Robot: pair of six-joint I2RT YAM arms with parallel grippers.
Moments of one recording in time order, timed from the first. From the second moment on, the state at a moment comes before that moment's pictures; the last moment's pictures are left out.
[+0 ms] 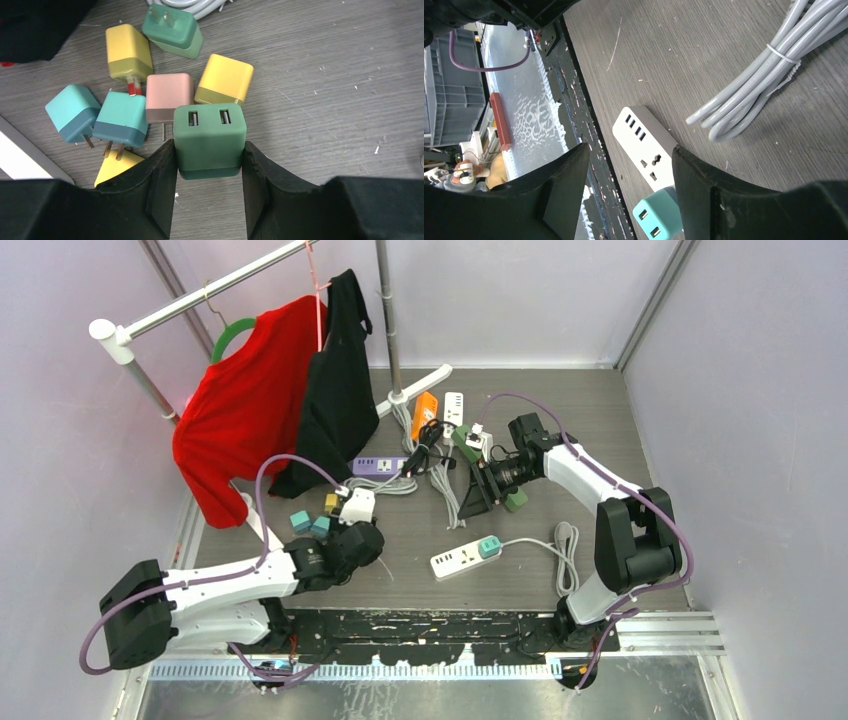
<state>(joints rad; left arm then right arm) -1.07 1.08 0.53 -0.36 -0.74 -0.55 0.27 1.59 1.07 -0.74 -1.00 -0.31</state>
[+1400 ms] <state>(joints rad) -0.88 1.14 0.52 -0.38 -0.70 -0.65 0.27 1.59 1.07 -0.76 -1.00 -0.36</state>
